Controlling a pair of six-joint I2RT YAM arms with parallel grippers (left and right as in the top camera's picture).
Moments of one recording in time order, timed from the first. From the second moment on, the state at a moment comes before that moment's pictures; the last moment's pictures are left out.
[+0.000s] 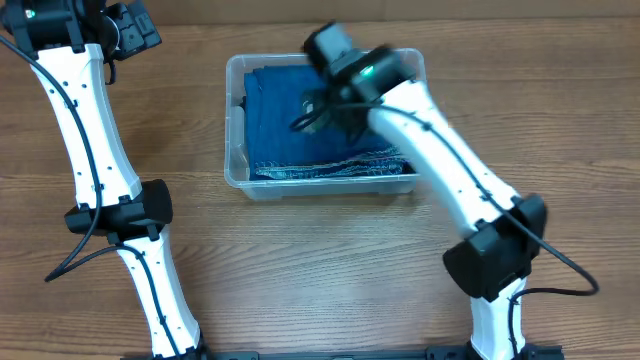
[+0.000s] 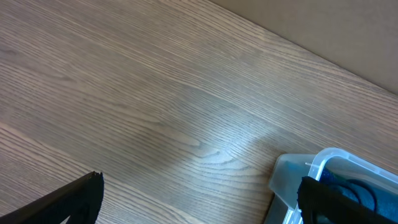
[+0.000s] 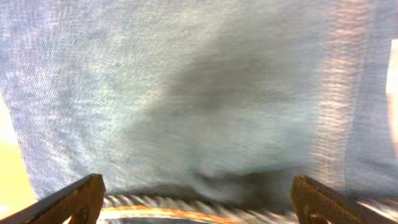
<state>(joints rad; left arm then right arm) 0.17 2.45 3.12 -1.69 -0.07 -0.31 0.57 2.10 2.20 -1.35 0.10 0.59</state>
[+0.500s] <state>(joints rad) 0.17 2.45 3.12 -1.69 -0.07 -0.31 0.04 1.92 2.32 -1.62 0.27 0.51</state>
